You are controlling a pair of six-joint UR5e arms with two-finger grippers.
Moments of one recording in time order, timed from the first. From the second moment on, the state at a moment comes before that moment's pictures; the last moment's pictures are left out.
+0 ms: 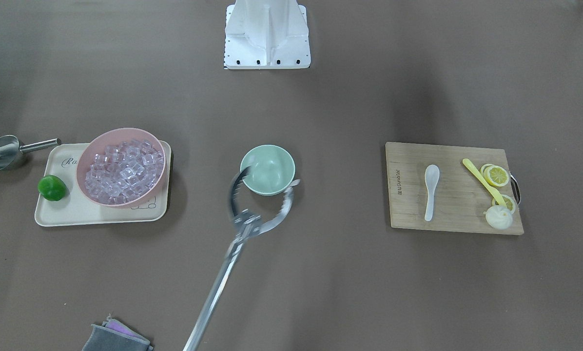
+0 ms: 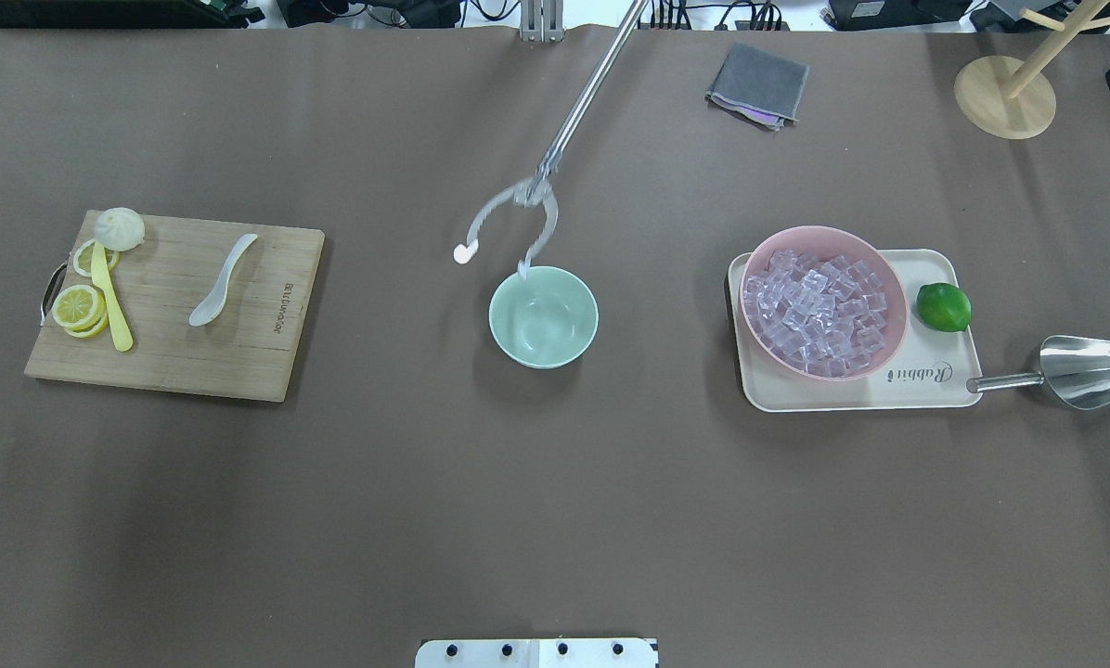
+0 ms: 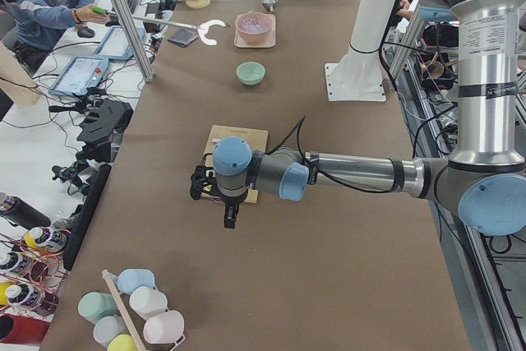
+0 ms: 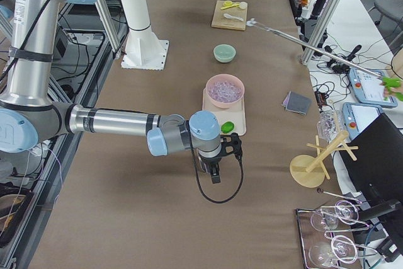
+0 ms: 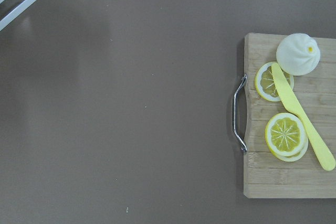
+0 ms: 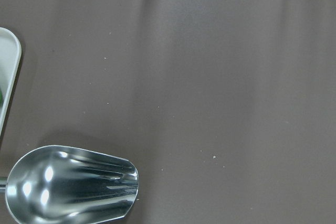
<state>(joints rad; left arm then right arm) -1.50 -1.47 -1.72 -1.76 -2.45 -0.16 1.52 -1.78 1.72 -1.25 2.34 0.03</state>
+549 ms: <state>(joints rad) -1.50 -1.47 -1.72 -1.76 -2.45 -0.16 1.52 -1.78 1.73 -1.25 2.35 0.03</state>
